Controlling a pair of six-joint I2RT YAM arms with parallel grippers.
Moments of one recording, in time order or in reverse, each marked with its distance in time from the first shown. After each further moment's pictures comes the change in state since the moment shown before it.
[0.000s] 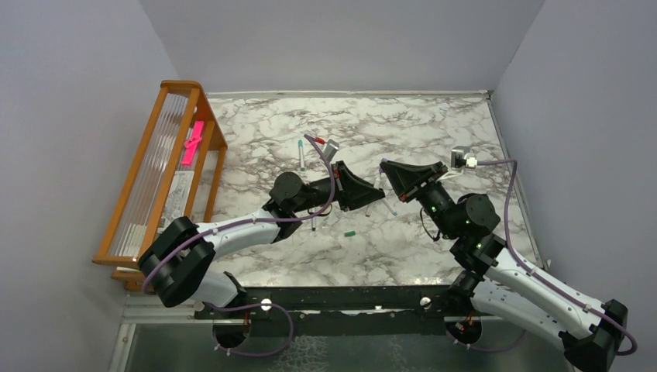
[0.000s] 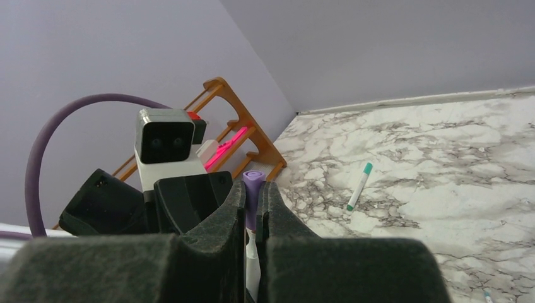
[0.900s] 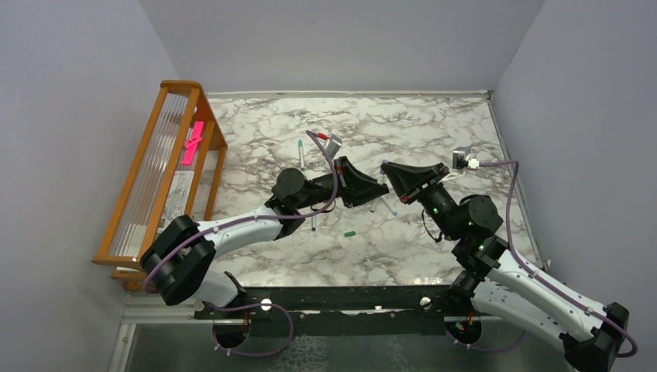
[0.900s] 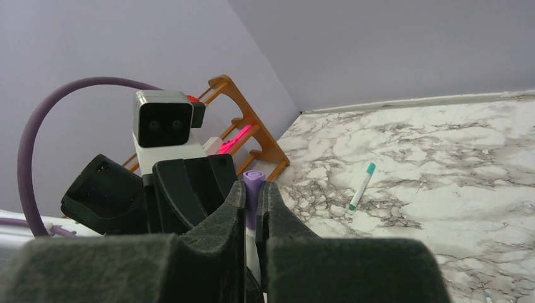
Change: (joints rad) left arm 0.000 0.014 0.051 -0.014 -0.005 0.026; right arm -0.001 -0.020 -0.001 -0.014 -0.027 -0.002
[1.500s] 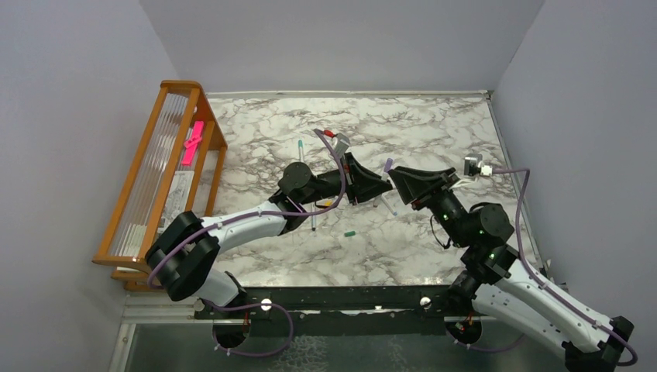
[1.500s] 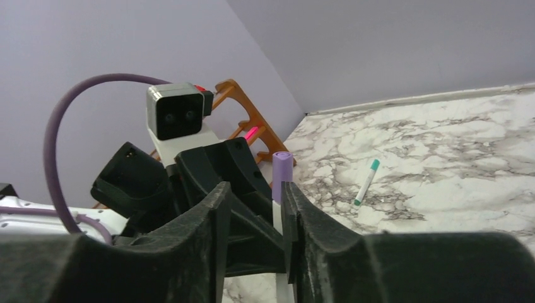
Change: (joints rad) left arm -0.011 0.039 0.060 -0.066 0.002 0.156; right arm -0.008 -0.107 -0.025 -0.074 0.013 0.032
